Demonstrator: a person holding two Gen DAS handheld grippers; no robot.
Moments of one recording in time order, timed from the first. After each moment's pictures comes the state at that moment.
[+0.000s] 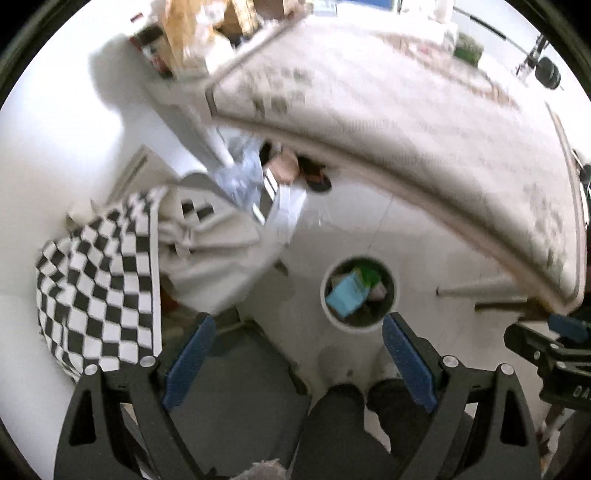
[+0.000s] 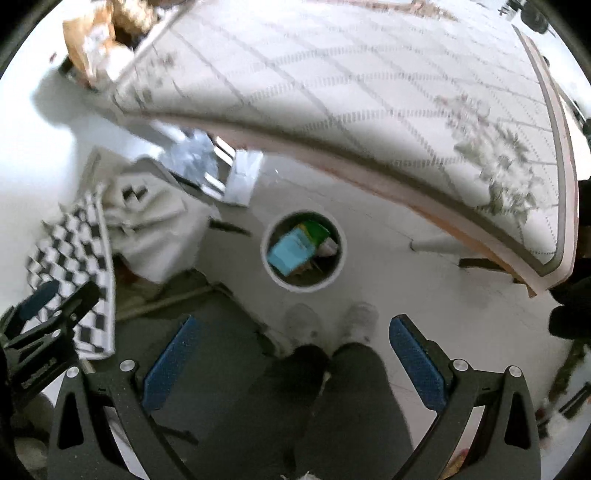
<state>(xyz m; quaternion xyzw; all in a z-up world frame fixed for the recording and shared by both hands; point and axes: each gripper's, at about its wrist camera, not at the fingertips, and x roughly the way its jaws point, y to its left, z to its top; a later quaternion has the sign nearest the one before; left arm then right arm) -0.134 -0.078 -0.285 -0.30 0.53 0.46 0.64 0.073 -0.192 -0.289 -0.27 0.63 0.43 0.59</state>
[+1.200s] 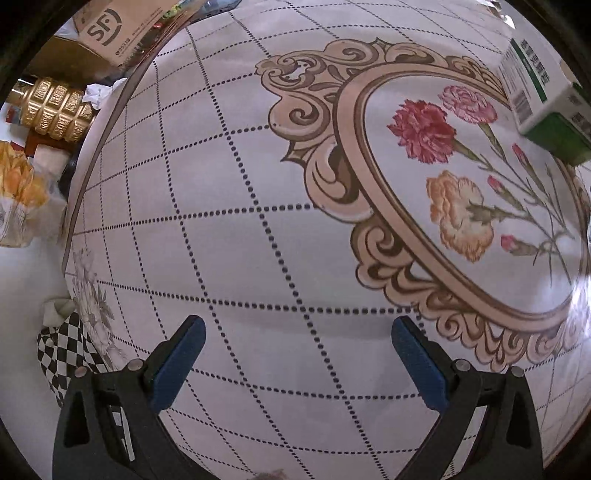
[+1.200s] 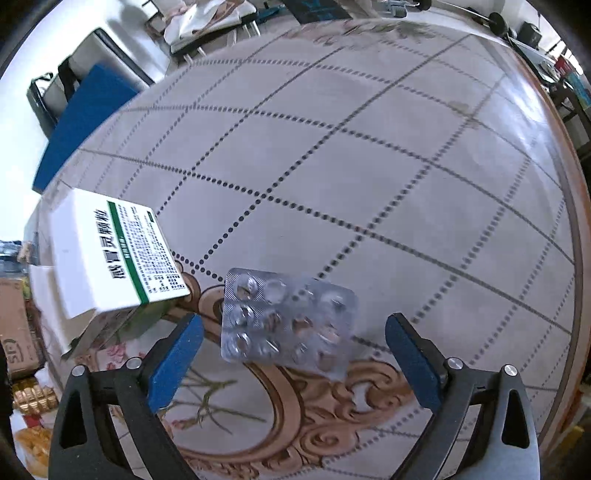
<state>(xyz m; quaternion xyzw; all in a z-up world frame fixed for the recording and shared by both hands) 0.216 0.209 -0.380 -0.33 0.61 0.48 0.54 0.549 0.161 -0.369 -0.11 0.67 0.24 0.70</state>
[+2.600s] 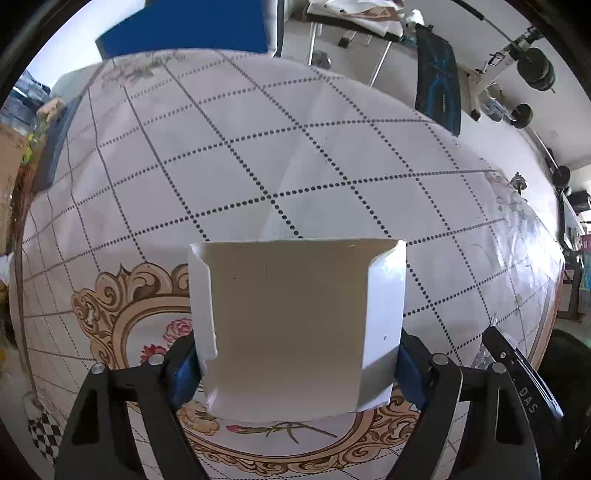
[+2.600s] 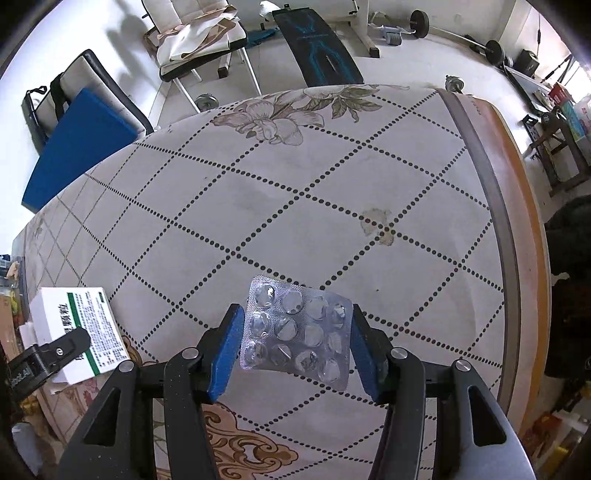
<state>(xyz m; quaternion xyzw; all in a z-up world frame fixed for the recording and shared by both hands) 0.423 0.275 -0.322 -0.34 0.59 0.34 0.65 0.637 0.131 -0.341 -0.12 0.64 0.24 0.72</state>
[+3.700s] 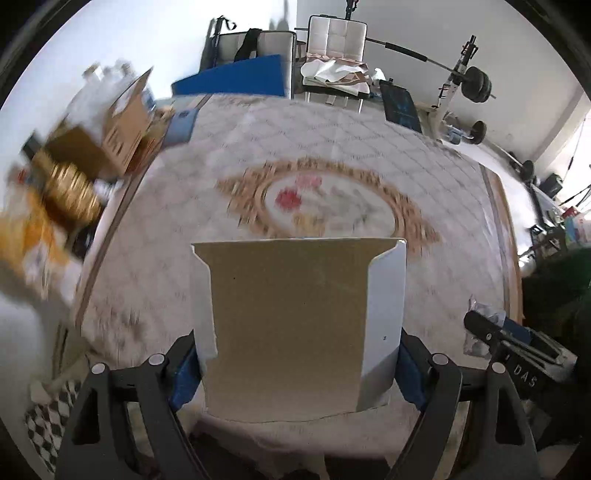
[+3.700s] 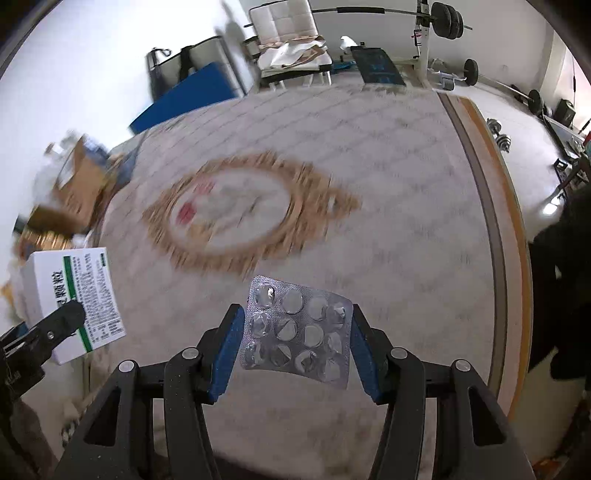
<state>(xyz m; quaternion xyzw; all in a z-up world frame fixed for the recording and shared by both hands) 0.137 0.080 -0.201 -0.26 0.49 0.35 0.75 0.334 -0.052 -0.227 -0.13 0.56 0.38 0.72</state>
